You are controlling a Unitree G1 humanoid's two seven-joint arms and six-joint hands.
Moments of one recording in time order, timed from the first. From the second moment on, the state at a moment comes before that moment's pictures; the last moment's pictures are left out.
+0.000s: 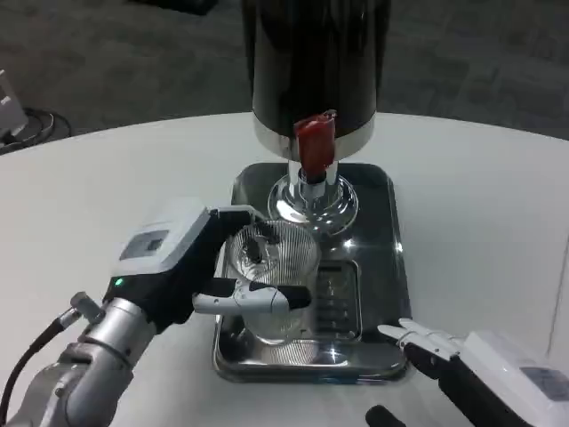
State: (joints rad) left arm -0.53 0.46 -0.14 0.42 0.60 -0.41 0.07; right arm 0.27 -0.39 0.07 -0.84 -0.71 0.15 0.47
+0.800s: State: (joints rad) left arm -0.68 0.41 -0.23 0.53 0.64 -0.33 0.12; right arm 0.31 -0.40 0.04 -0.87 -0.69 0.15 0.47
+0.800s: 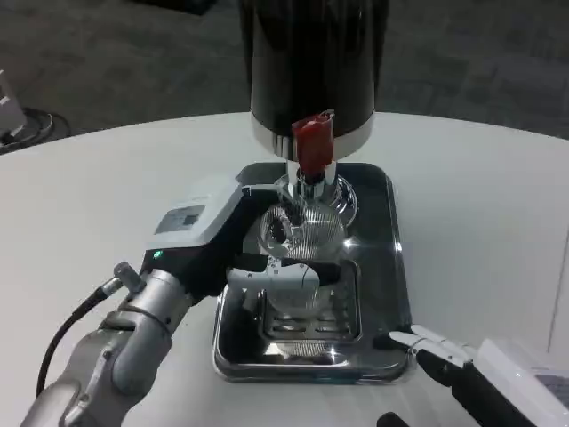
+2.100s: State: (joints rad) left arm -0.70 0.45 -0.25 0.54 0.59 -0.36 0.11; right arm 0.29 -0.40 0.04 -0.85 -0.68 0.14 0.47
